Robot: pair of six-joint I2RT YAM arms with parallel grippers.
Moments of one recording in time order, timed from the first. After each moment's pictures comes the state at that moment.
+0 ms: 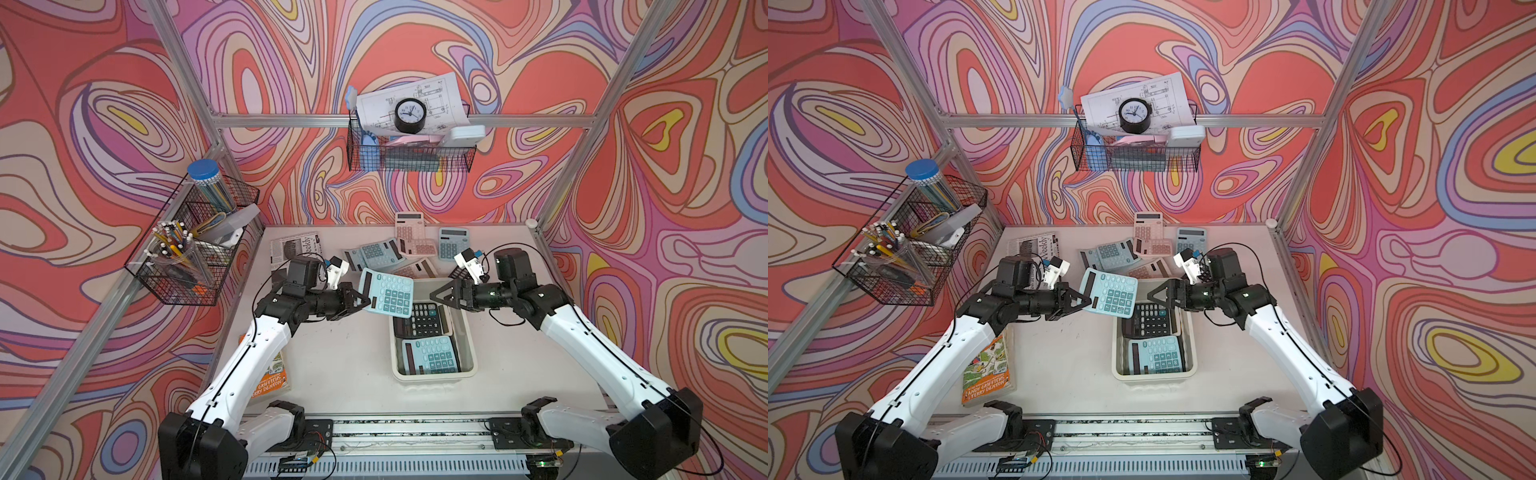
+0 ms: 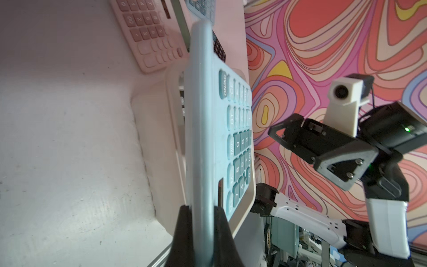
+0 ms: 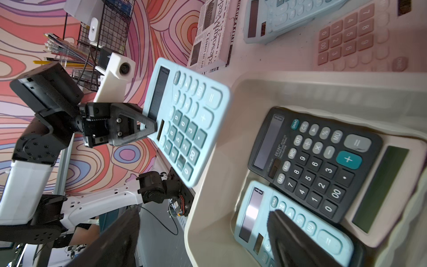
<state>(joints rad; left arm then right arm) -0.26 1.13 0.98 -0.62 0.82 -0.64 0.35 1.24 1.06 -0.54 -0.81 0.47</state>
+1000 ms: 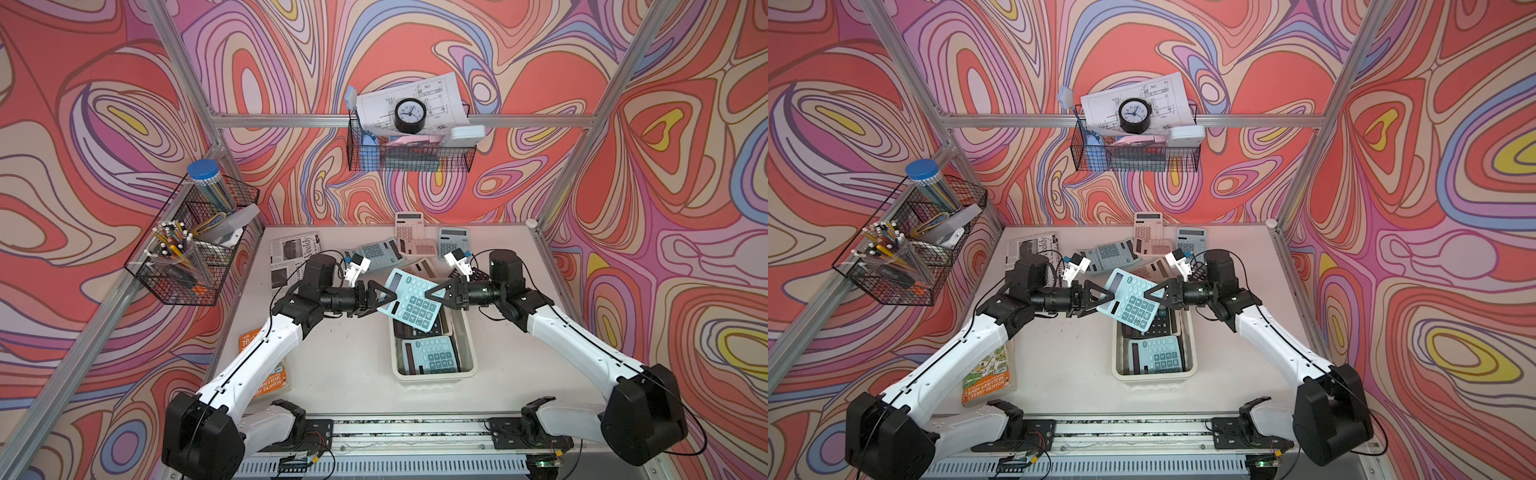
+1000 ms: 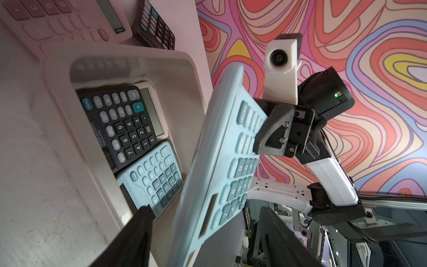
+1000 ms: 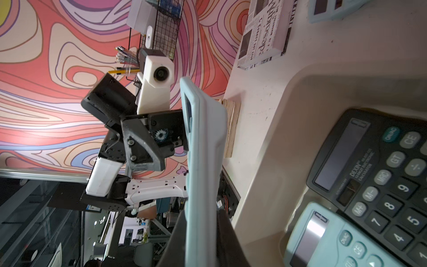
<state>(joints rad) -0.37 1.16 0.89 -0.27 0.88 -0.84 0.35 1.28 0.89 -0.04 -1.02 0.83</state>
